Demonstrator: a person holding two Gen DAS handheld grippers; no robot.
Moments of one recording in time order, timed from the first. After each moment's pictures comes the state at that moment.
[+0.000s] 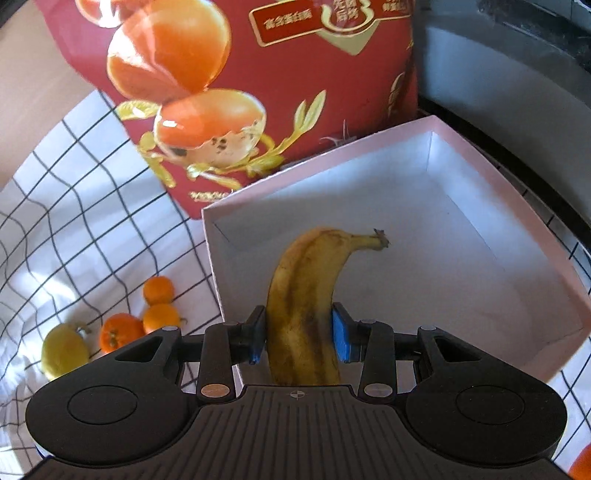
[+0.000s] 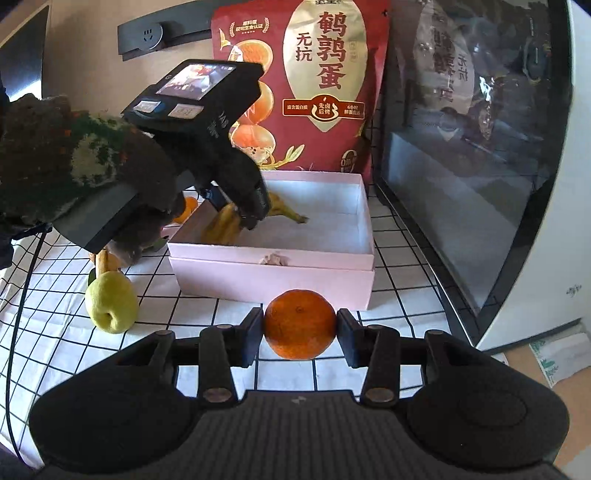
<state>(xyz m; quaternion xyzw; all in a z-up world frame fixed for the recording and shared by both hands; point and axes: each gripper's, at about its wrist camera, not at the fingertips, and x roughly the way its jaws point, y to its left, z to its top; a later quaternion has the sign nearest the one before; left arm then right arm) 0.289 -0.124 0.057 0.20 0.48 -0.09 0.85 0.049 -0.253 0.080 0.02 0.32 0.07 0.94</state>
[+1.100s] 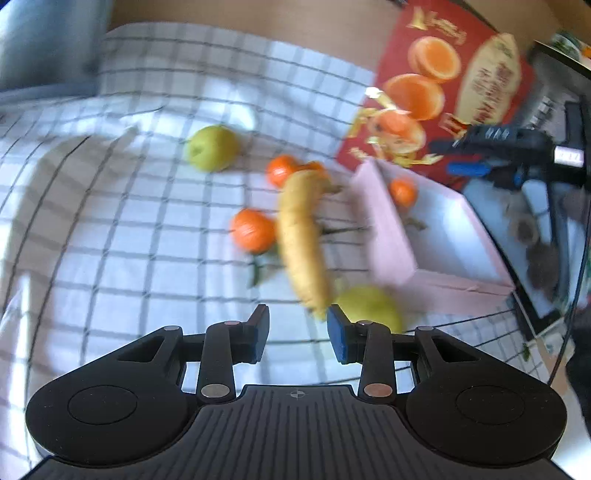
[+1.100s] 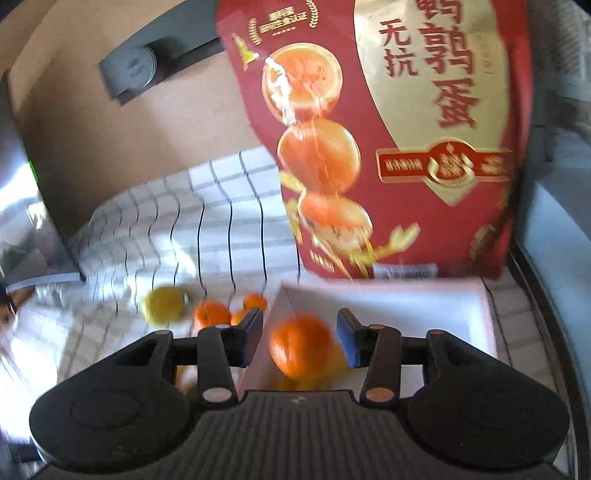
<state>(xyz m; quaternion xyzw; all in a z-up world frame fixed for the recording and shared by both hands) 0.087 0.087 0.080 -0.14 0.40 -0.06 0.90 0.256 -0.191 0.127 0.11 0.36 0.19 0.91</state>
